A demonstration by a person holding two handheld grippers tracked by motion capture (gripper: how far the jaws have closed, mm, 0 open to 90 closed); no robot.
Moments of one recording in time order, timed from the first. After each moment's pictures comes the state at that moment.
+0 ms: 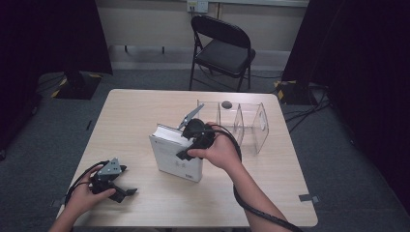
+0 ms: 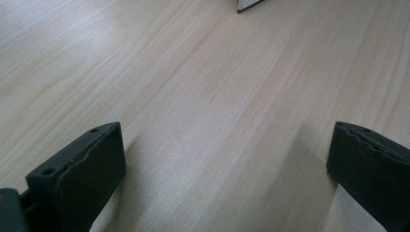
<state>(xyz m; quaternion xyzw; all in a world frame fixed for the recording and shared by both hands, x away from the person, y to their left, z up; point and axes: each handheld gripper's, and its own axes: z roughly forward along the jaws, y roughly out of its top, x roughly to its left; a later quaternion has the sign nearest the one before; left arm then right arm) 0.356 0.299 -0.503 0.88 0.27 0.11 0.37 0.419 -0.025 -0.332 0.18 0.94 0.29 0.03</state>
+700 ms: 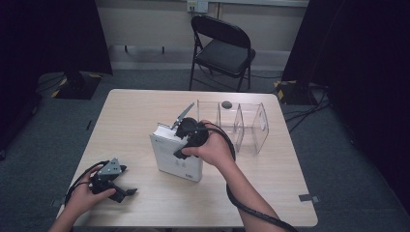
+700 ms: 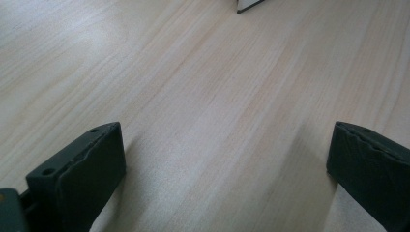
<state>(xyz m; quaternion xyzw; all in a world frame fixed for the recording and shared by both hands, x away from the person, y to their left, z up) 0.356 0.299 -0.503 0.88 0.27 0.11 0.37 0.424 -0.009 -0.332 0.18 0.95 0.25 0.05</state>
